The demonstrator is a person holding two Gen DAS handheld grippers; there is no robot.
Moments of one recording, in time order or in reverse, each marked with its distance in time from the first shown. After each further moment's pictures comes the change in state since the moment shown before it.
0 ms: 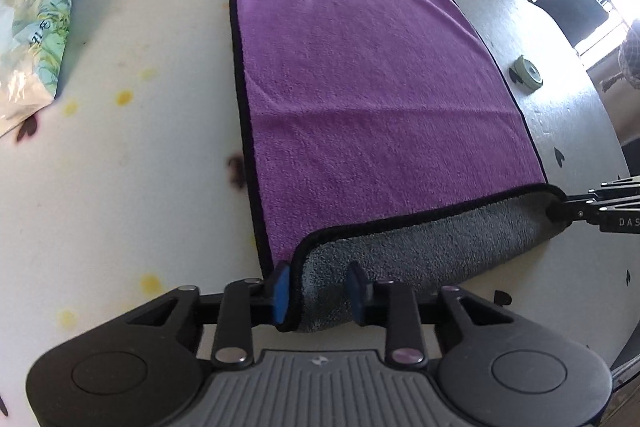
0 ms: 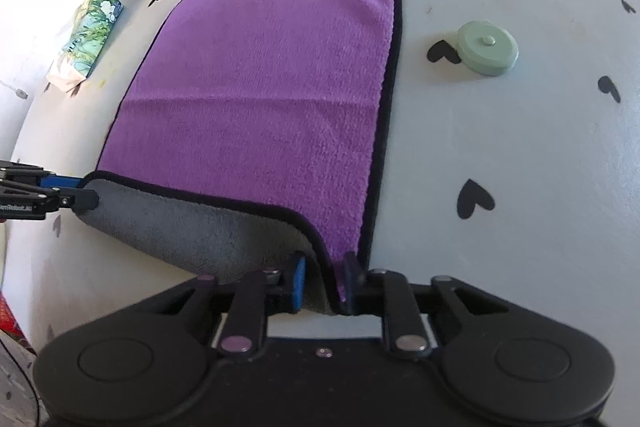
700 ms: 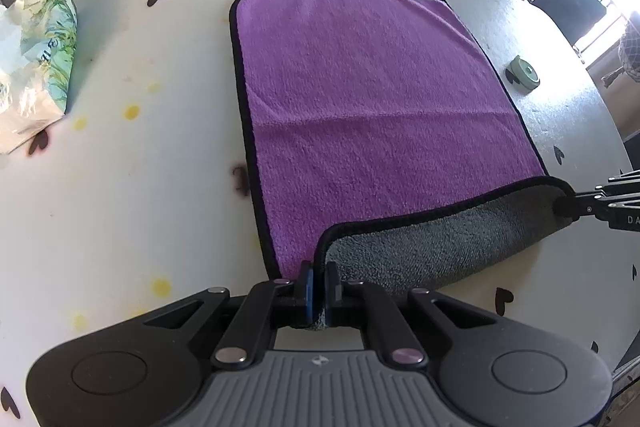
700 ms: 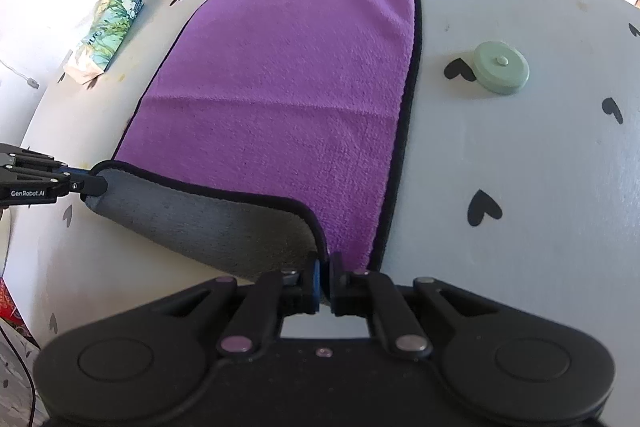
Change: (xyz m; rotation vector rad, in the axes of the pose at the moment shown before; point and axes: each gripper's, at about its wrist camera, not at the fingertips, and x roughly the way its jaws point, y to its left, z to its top) left arm -0.009 -0.004 -0.002 0.027 -0.036 0.024; right arm -0.013 0.012 -0.005 -0.054 -0.036 0.002
